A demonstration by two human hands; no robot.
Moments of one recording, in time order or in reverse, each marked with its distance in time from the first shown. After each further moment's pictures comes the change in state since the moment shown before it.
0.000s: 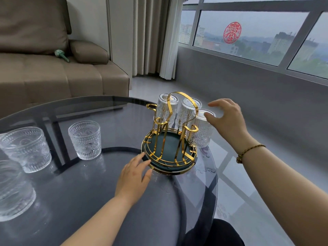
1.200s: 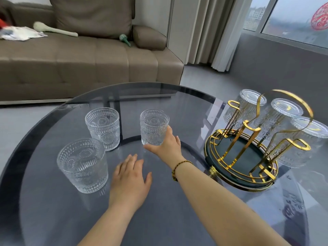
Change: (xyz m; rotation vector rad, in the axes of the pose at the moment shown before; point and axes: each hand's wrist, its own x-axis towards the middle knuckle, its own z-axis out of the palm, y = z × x) left_hand -0.046 -0.101 -0.076 0.312 0.148 -0.410; right_hand -0.072 -0.154 0.272 0.422 -0.627 0.049
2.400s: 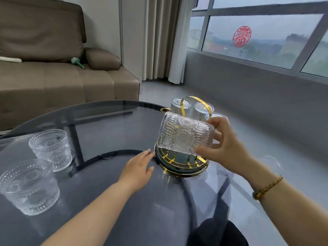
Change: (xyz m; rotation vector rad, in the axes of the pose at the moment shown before) left_hand 0.019 0.108 0.010 -0.122 -0.245 0.474; right_hand -0.158 -0.004 -0.244 0.168 0.184 -0.226
